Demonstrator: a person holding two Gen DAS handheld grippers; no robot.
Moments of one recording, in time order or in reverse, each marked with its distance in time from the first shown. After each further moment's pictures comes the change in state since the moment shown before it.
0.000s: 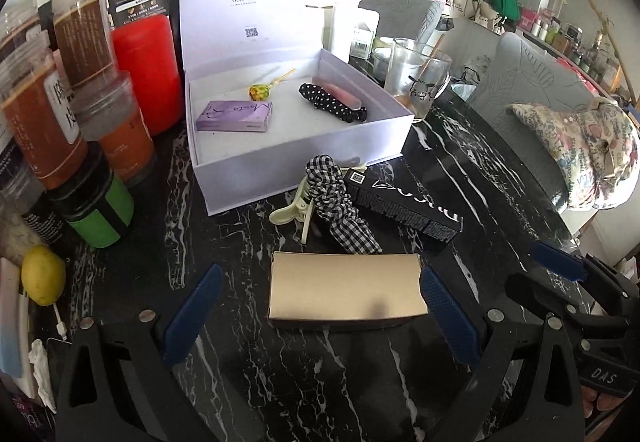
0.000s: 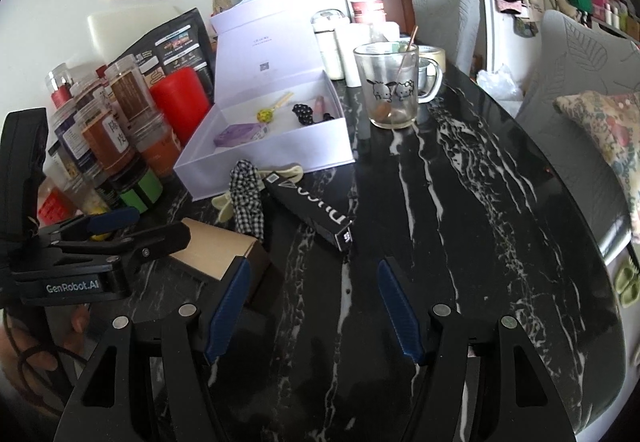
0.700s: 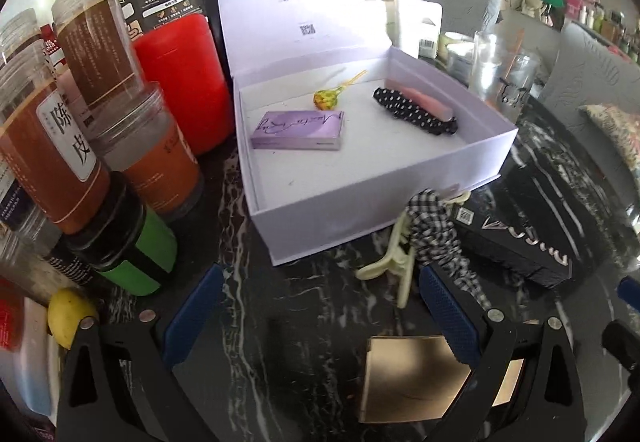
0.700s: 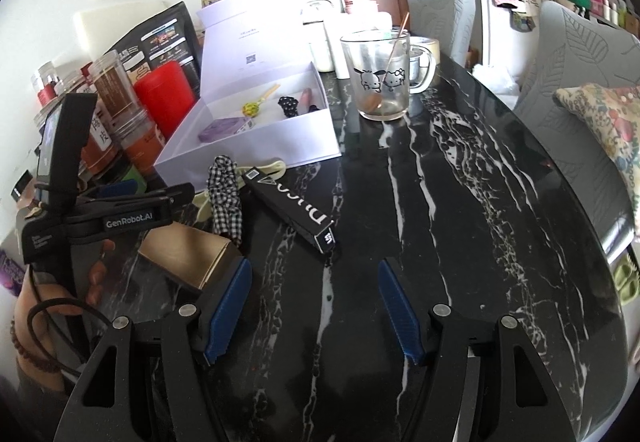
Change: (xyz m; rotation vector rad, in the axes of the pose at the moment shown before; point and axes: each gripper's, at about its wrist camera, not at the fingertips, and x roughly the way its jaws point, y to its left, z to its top) left arm 0.050 0.026 0.026 0.027 0.003 0.247; right arm 0.016 -0.011 0.003 0.002 0.016 -0.014
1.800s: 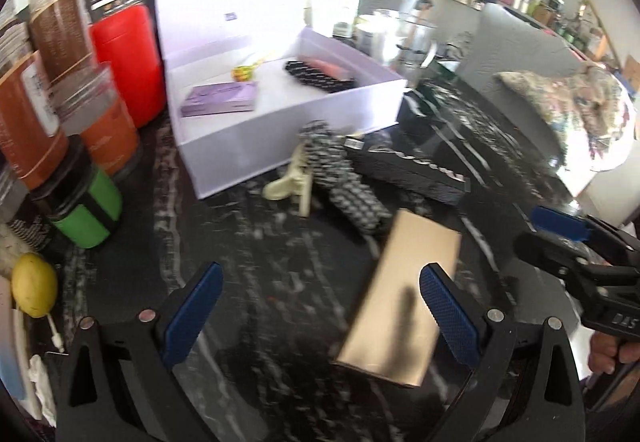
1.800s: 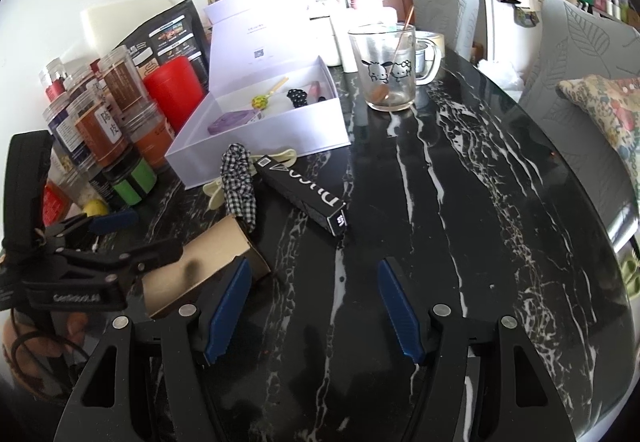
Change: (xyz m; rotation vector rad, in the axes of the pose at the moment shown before) left arm -0.048 -0.015 -0.040 0.083 0.030 -0.300; right arm -0.008 0.003 -0.011 0.008 0.007 0.020
